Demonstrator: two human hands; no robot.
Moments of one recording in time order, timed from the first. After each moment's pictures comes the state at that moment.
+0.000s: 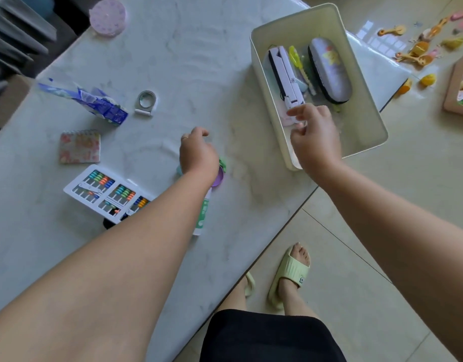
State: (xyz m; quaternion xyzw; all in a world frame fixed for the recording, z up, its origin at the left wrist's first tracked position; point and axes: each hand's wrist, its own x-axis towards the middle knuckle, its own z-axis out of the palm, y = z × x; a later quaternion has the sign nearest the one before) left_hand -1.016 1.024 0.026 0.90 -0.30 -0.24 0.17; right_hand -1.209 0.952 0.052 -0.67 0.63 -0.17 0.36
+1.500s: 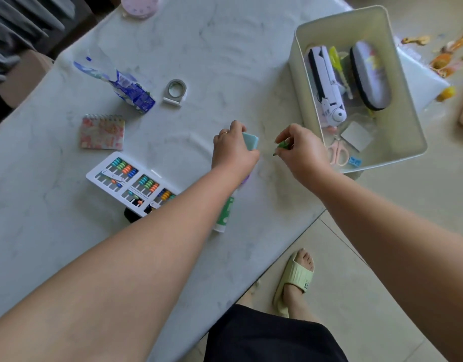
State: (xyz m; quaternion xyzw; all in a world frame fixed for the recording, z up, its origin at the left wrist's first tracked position) left_hand -0.989 1.042 0.030 0.84 -0.39 -0.33 0.16; right_hand -1.126 0.987 0.029 -0.71 0.59 -0.04 0.38
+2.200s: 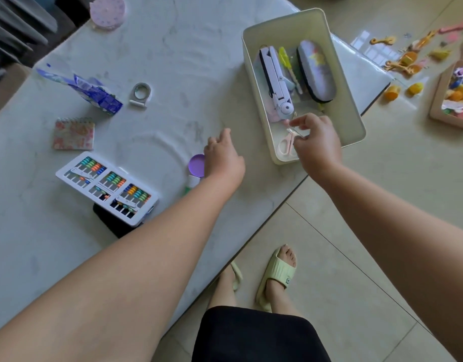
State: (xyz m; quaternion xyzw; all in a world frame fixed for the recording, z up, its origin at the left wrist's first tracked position) left_hand -1.094 1.033 0.047 0.87 -0.39 -0.30 0.09; right_hand -1.250 0.959 0.057 -0.66 0.64 -0.13 0.36
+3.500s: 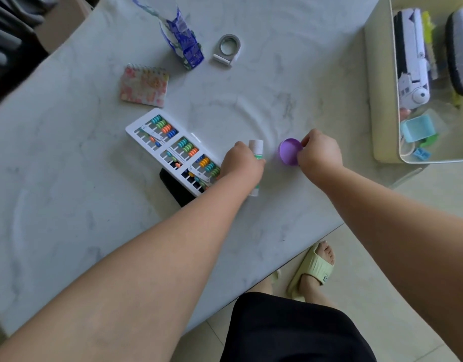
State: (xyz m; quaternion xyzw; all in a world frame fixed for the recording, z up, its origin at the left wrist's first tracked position) left_hand -0.959 1.124 -0.004 0.89 -0.23 -0.39 0.06; right_hand -1.079 1.032 -0.021 -0.69 0.63 0.12 0.32
